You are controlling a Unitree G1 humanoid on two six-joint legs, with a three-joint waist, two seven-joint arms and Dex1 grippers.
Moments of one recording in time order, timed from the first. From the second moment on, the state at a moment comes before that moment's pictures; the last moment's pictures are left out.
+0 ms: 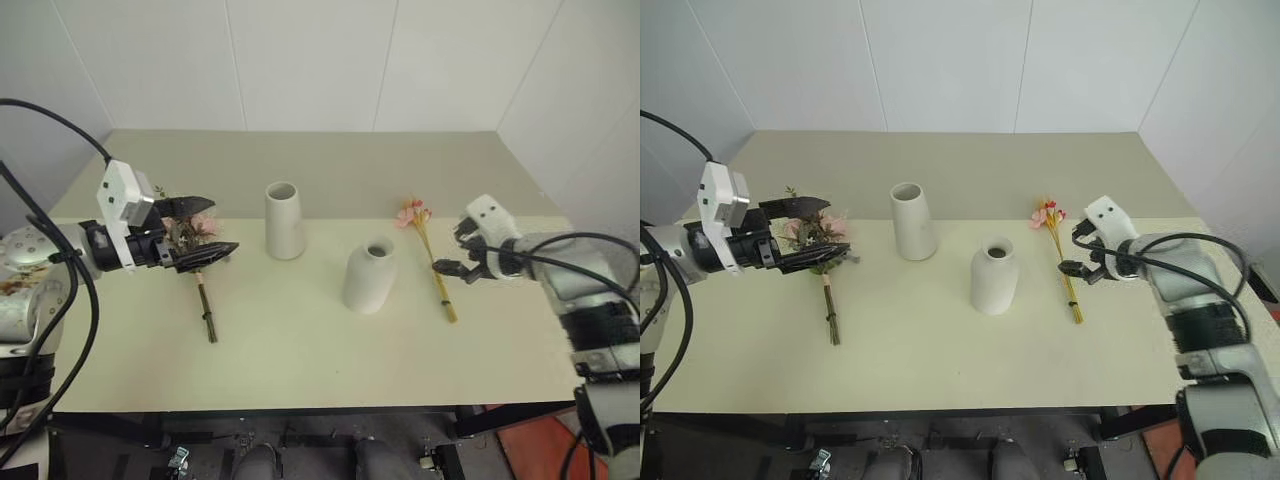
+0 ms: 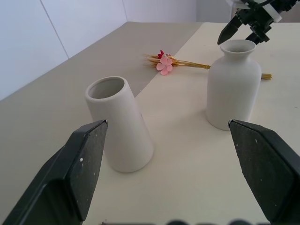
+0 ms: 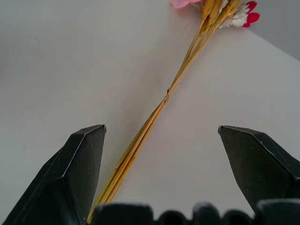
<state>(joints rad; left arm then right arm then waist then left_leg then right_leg) -0.49 0.91 0.23 -0.11 -0.58 0.49 -1.08 -0.86 -0.75 0.20 0.40 0.10 0.81 0.78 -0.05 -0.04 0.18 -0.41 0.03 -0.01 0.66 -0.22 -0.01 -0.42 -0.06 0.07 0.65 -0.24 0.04</state>
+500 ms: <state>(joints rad) -0.46 0.91 0.23 -0.12 -0.58 0.49 -1.08 -1.12 -0.54 0.22 1.00 -0.03 0.62 0.72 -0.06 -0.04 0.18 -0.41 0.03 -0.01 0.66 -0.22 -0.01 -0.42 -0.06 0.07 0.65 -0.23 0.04</state>
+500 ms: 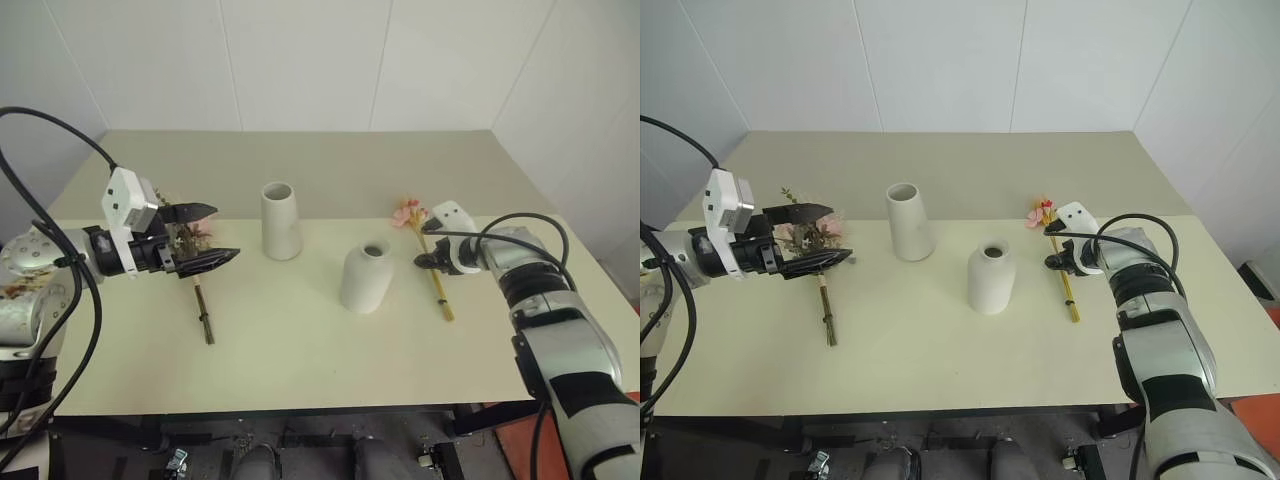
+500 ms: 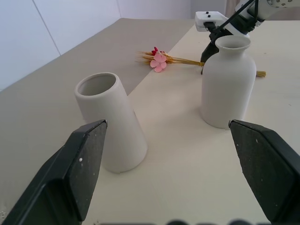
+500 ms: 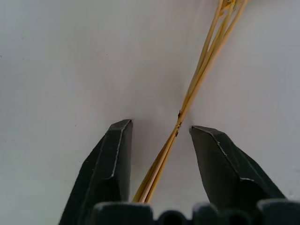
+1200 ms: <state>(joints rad) -0.49 0.90 0.21 -0.10 -0.58 0.49 -1.09 -0.80 -0.43 -0.33 -0.09 0.39 0.53 0.36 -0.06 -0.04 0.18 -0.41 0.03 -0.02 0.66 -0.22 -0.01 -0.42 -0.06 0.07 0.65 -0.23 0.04</state>
